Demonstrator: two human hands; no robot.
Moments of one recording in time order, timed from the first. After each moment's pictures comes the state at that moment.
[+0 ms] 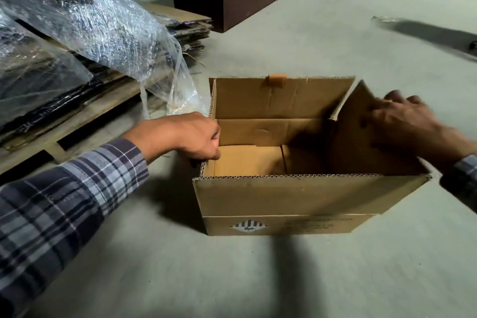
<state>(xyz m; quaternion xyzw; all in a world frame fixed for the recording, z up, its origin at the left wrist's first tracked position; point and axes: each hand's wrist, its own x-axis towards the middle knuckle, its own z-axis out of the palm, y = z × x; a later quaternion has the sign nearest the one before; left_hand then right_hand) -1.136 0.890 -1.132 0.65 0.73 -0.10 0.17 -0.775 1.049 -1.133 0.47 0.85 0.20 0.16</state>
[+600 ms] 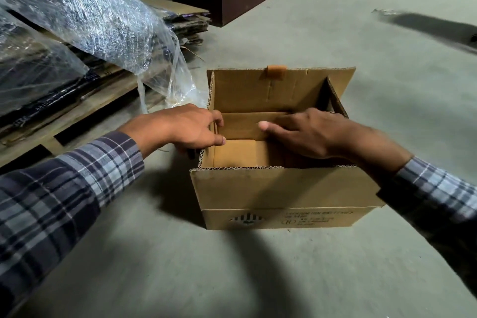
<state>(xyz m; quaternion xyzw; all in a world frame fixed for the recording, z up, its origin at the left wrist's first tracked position) -1.145 0.895 -1.147 0.63 0.75 -0.06 0.19 -0.897 0.951 -1.115 0.37 0.91 -0.14 0.10</state>
